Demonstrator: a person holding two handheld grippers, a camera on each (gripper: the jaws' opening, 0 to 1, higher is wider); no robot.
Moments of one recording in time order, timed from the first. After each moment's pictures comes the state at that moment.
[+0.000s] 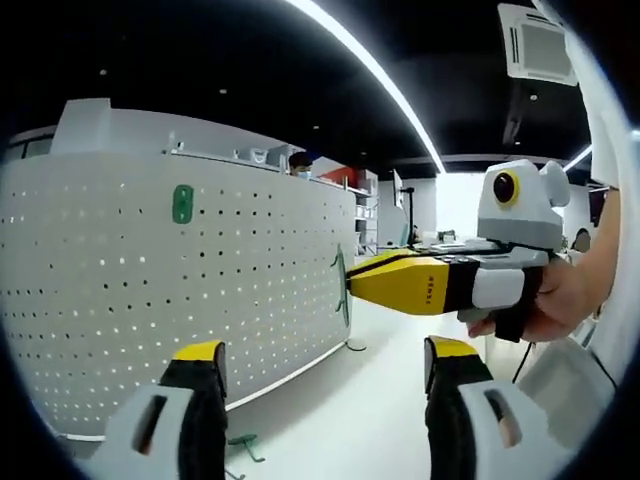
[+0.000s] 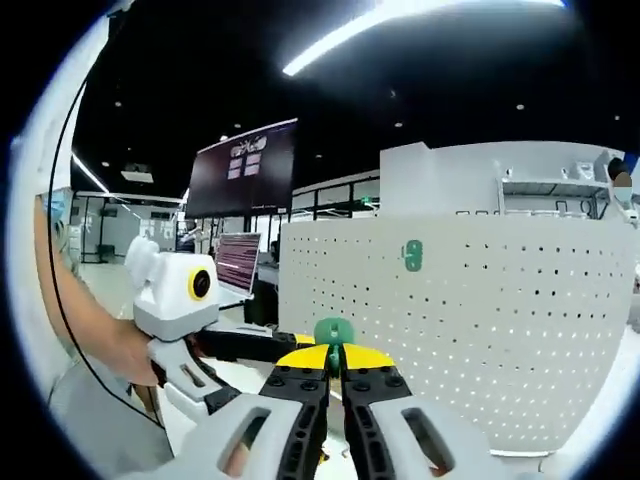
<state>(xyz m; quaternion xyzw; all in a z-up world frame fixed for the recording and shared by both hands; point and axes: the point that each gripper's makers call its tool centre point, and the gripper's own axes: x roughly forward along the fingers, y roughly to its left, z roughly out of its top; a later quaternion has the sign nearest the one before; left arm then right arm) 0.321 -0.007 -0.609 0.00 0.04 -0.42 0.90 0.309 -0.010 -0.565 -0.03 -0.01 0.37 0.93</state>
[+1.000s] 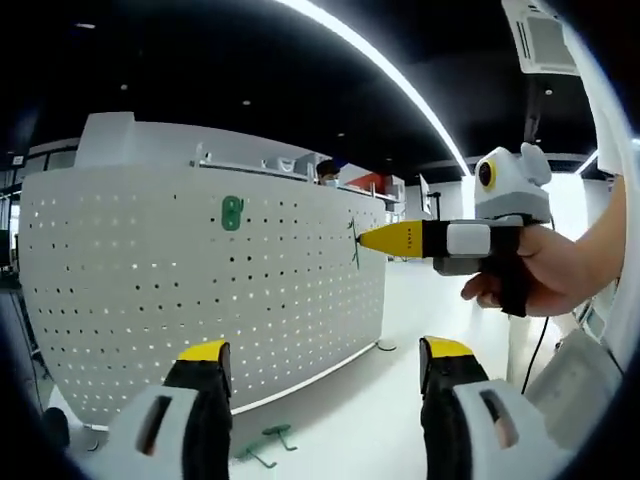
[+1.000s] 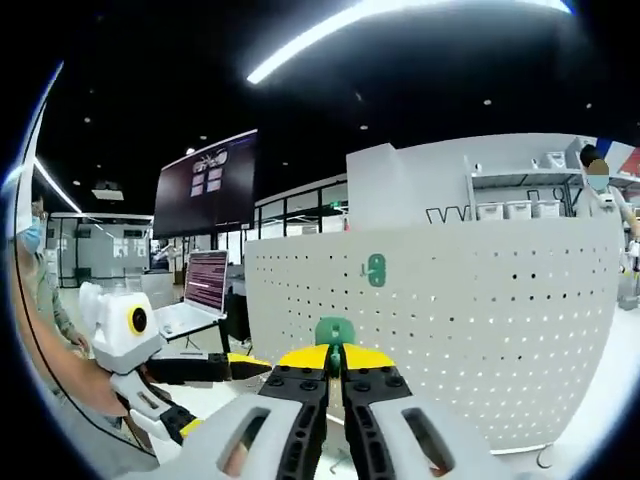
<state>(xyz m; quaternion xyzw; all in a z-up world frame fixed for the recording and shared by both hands) 0.319 0.040 -0.607 0.00 0.02 -0.36 0.93 0.344 -0.026 -0.539 0.02 -0.01 0.31 0.95</state>
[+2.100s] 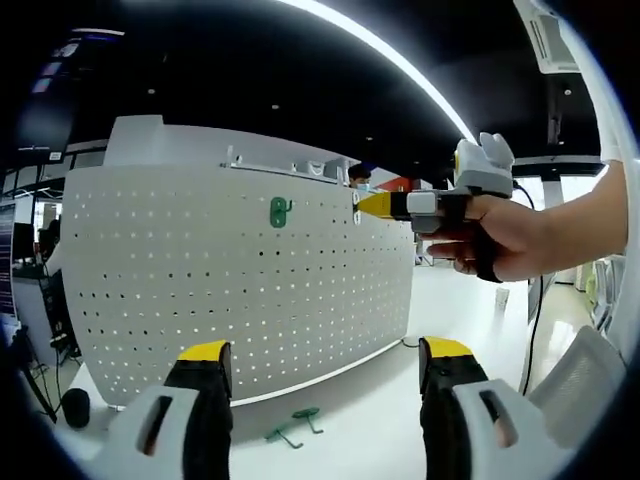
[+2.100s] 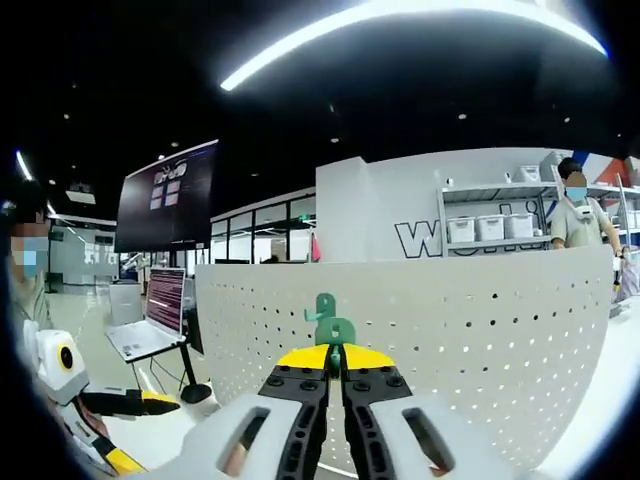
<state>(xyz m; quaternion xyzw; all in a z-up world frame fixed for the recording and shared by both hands) 0.311 0.082 -0.612 -0.01 0.02 -0.30 0.95 0.409 -0.041 -0.503 0.02 -0.04 0.24 0.97</state>
